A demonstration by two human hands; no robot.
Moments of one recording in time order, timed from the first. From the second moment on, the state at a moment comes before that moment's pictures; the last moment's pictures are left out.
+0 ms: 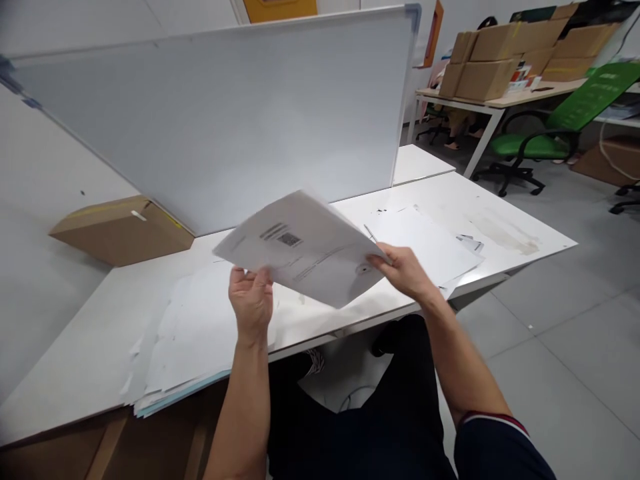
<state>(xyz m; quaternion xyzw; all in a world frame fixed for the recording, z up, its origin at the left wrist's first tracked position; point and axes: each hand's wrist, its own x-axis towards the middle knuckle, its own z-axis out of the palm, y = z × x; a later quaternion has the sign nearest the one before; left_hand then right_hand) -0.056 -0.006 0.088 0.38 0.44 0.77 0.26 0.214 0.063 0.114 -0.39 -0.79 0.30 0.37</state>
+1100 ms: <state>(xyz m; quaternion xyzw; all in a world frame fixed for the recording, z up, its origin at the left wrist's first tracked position) -0.084 -0.033 0.059 0.41 0.56 0.65 0.31 0.232 0.057 0.199 -0.35 -0.91 0.20 0.11</state>
